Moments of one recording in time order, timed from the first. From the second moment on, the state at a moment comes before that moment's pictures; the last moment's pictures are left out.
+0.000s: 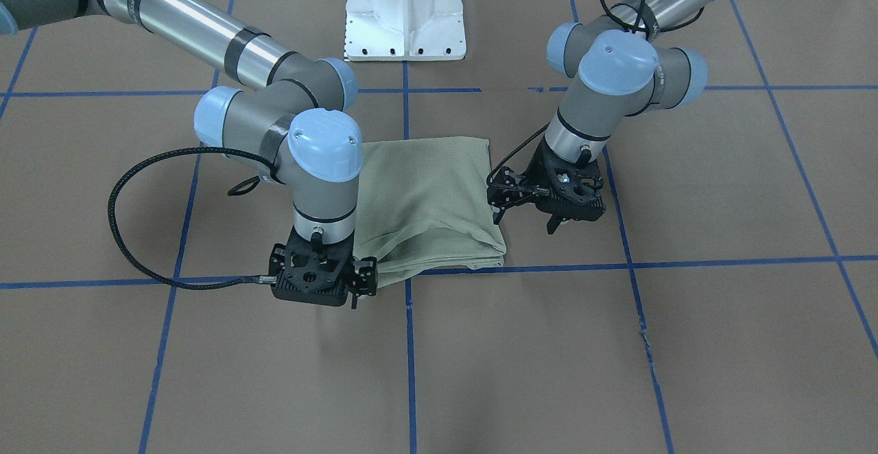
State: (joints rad) left arm -0.73 -2.12 -1.59 -2.02 -1.91 -1.05; right arm 0.69 -0.65 1.23 -1.46 1.70 1.26
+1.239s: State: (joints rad) left arm -0.72 -2.12 -1.59 -2.03 -1.91 -1.06; right arm 0.58 -0.66 1.23 -1.49 1.66 1.51
